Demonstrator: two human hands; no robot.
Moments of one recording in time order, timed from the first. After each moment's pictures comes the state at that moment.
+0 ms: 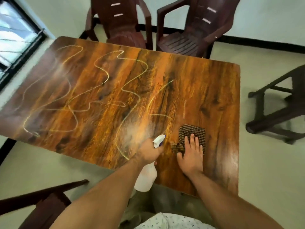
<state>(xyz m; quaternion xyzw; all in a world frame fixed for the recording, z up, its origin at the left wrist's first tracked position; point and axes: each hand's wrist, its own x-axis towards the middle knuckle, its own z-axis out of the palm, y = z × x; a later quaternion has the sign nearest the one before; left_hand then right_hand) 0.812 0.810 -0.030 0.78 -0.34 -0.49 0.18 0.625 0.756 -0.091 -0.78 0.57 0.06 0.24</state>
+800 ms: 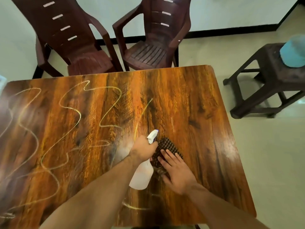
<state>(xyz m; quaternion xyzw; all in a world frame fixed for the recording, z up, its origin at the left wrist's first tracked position) 0.872 0.665 -0.015 0.76 -0.42 -0.47 0.12 0.681 0.721 -0.077 -0.86 0.43 0.07 0.27</state>
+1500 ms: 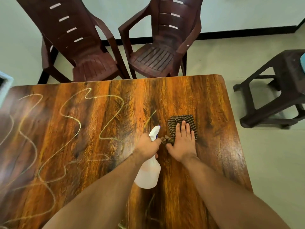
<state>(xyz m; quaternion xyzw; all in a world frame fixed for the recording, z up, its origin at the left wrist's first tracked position) 0.873 0.586 -0.015 0.77 -0.35 -0.51 0.18 0.714 0.550 -0.094 -0.75 0.61 0.07 0.24</state>
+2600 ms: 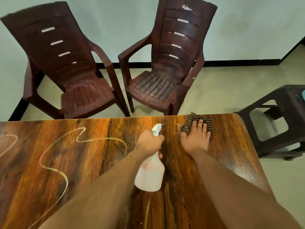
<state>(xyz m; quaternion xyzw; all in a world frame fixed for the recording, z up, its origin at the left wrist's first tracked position) 0.974 0.385 -0.028 0.74 -0.35 -0.54 0.20 0.791 0.333 -0.104 -0.64 0.74 0.04 0.20</state>
